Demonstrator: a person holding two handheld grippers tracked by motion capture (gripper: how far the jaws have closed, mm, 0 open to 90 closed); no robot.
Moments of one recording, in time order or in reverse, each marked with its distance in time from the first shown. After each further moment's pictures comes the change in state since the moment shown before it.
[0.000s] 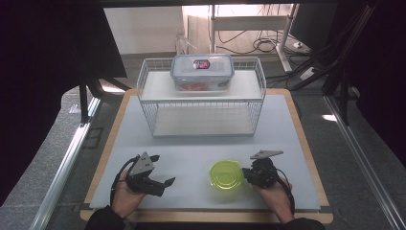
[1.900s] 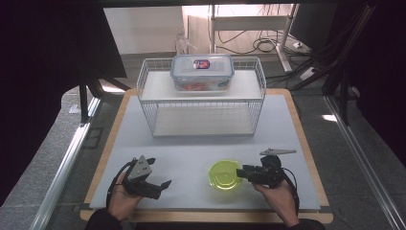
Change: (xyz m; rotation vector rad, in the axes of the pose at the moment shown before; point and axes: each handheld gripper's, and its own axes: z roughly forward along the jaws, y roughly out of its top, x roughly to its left) left arm 0.000 -0.013 -0.004 0.035 0.036 0.013; right arm -0.003 0.004 -0.018 -0.095 0.193 0.205
